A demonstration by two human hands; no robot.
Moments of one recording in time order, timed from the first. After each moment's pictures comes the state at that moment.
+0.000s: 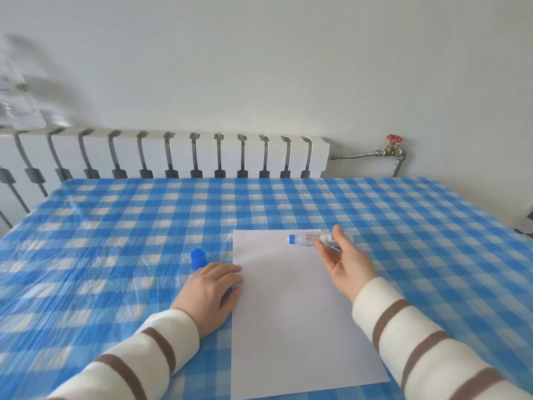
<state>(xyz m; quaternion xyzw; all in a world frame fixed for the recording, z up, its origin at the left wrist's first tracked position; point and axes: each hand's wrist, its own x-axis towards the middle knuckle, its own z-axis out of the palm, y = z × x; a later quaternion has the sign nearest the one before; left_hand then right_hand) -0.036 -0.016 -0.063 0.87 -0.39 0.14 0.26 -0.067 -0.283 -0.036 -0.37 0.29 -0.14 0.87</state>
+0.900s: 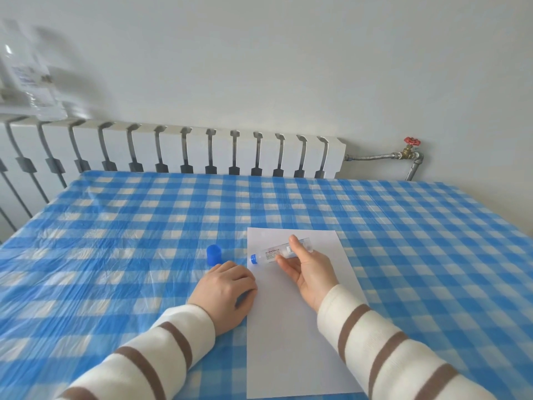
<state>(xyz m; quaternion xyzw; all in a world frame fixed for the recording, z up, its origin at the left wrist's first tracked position) -0.038 -0.013 -0.060 0.85 -0.43 0.15 0.26 -0.048 -0.197 -0.042 -0.47 0.29 -0.06 0.83</state>
